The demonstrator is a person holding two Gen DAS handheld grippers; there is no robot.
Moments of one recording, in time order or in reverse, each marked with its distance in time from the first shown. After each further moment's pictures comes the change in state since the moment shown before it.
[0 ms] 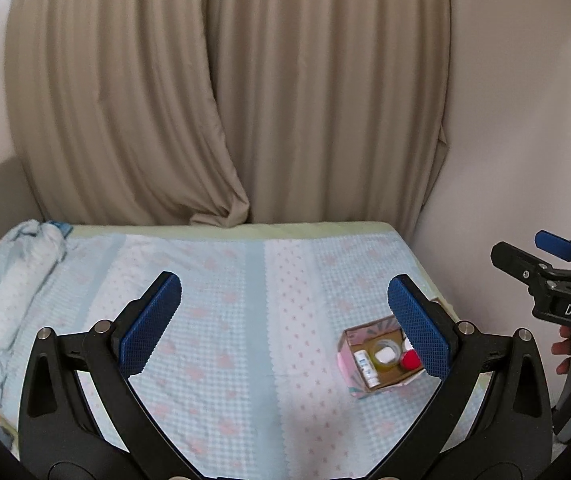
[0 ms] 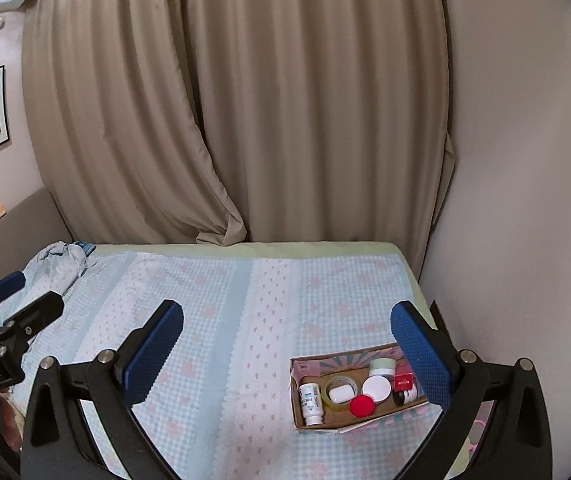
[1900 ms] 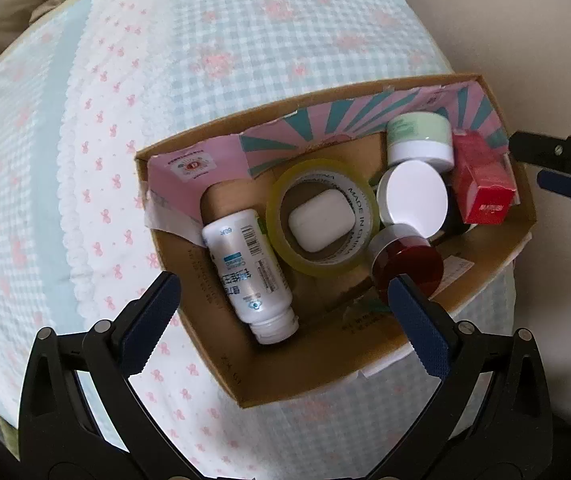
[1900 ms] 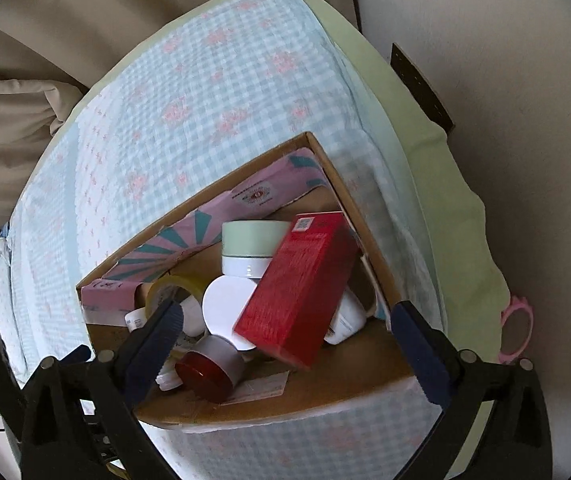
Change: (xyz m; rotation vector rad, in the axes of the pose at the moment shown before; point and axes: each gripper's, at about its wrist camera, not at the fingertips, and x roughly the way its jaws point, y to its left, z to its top) left arm 0.415 -0.218 -0.225 0.085 0.910 -0.146; right arm 0.343 -0.301 -0.178 0.428 0.821 -0.024
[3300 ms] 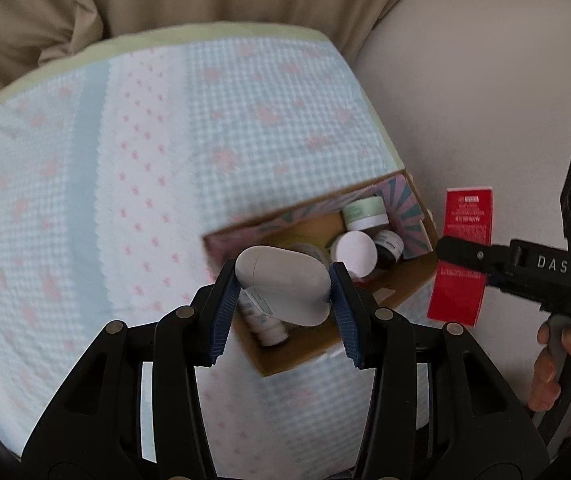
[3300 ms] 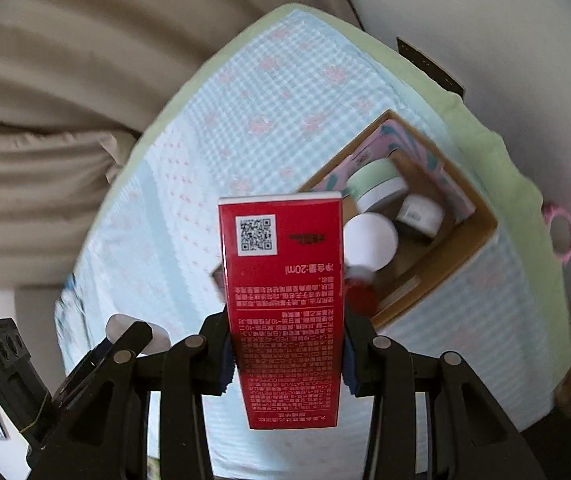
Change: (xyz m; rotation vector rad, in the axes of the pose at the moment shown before) left arm -0.131 0.028 0.011 -0.007 -0.189 -0.146; right arm -0.083 0.076 -0.054 0.200 -0.054 0.196
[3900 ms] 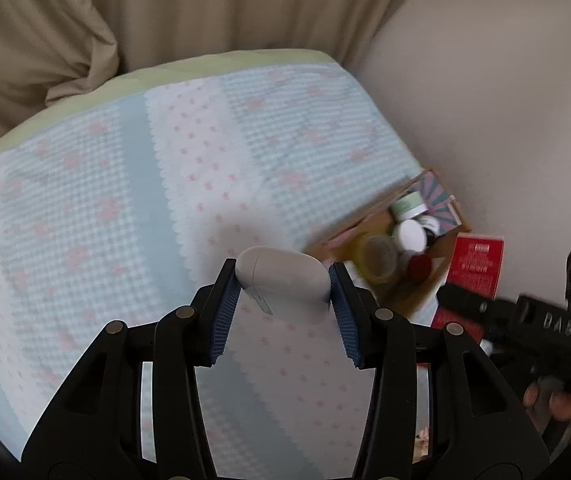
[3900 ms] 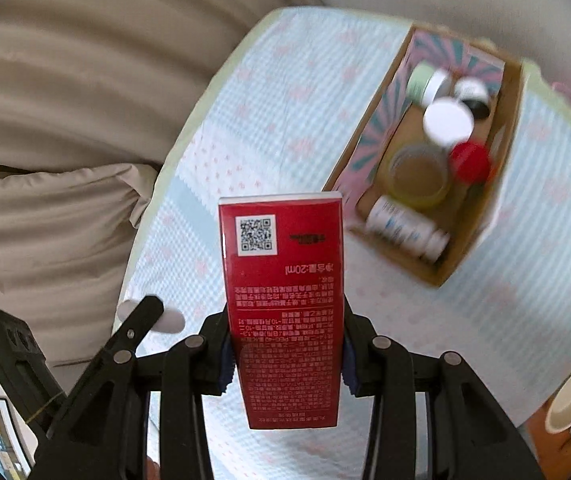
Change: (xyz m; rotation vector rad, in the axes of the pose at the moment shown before) left arm -0.083 0.143 0.014 0.171 -0.055 -0.056; right arm 0.023 0.128 -0.140 0.301 -0.193 0.064
